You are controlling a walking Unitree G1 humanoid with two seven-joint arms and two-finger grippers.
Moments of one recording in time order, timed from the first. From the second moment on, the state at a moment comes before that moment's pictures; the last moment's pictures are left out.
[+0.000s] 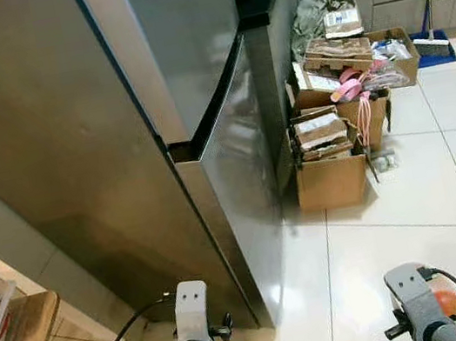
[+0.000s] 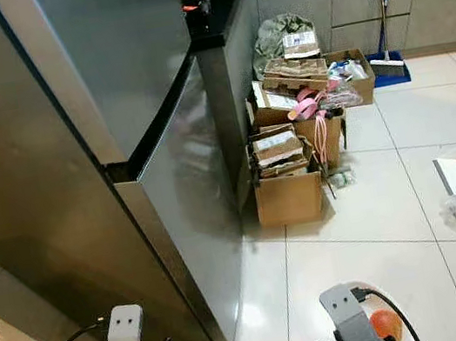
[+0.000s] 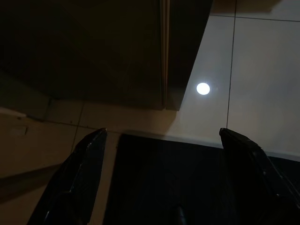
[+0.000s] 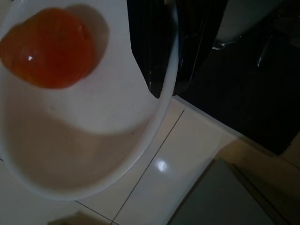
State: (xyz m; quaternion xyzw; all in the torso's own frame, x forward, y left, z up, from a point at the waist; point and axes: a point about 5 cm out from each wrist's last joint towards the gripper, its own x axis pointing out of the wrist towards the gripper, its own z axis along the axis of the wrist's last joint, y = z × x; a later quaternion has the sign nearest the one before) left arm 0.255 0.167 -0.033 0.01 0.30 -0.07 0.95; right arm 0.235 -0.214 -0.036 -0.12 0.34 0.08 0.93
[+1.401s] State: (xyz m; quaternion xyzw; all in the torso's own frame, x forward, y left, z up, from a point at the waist) left arm 0.352 0.216 0.087 -0.02 0.08 -0.01 1.00; right arm 0.263 -0.212 -0.004 -0.15 0.26 0.12 0.95
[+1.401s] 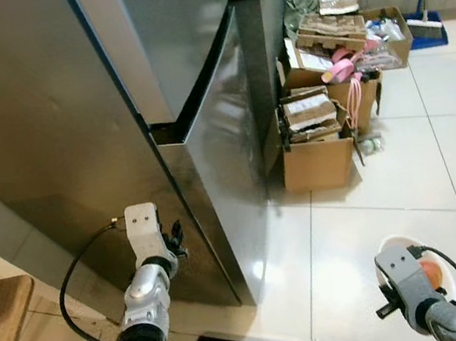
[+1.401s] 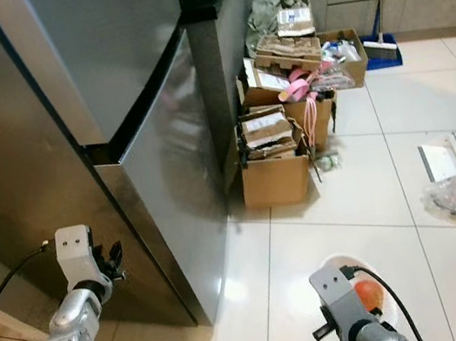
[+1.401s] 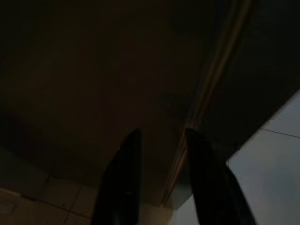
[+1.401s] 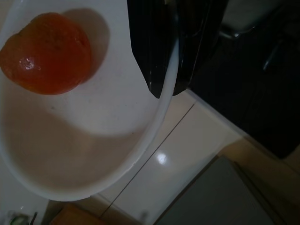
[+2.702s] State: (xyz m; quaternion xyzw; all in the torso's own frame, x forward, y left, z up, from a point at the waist) left arm 0.384 0.190 0.137 -0.06 0.02 -0.10 0.99; right arm 0.267 -0.216 0.026 -0.13 0.21 0.08 0.97
